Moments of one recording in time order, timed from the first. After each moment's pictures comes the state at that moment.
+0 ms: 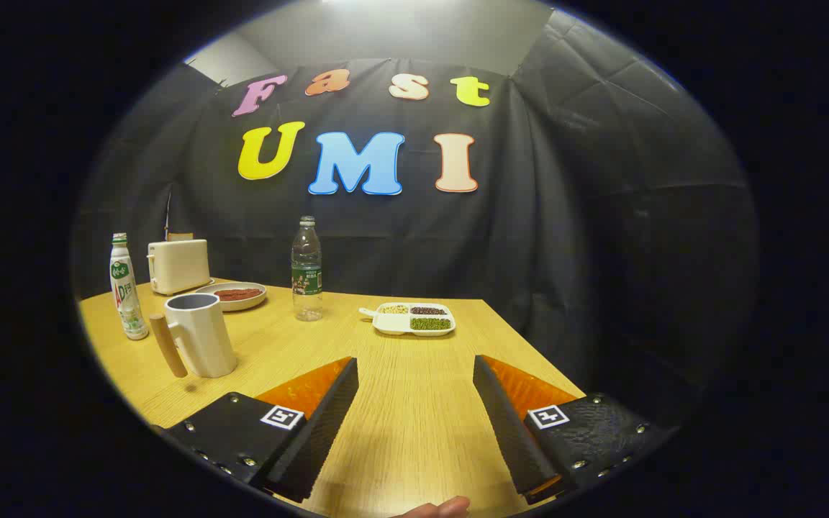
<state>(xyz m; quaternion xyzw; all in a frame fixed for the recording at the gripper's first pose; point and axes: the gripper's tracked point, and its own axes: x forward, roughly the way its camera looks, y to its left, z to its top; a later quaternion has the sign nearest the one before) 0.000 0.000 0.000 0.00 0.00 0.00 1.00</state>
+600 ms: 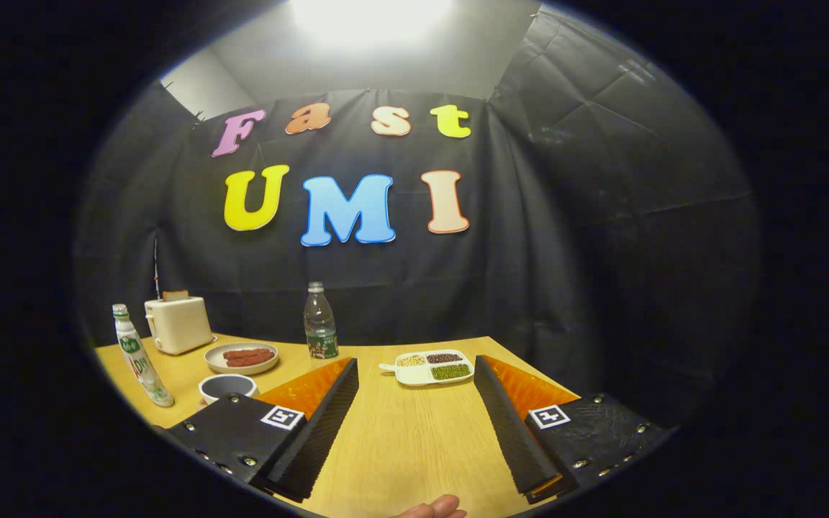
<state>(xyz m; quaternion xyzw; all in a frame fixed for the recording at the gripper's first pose) -0.025 0.049 0.081 0.07 -0.05 -0.06 0.99</state>
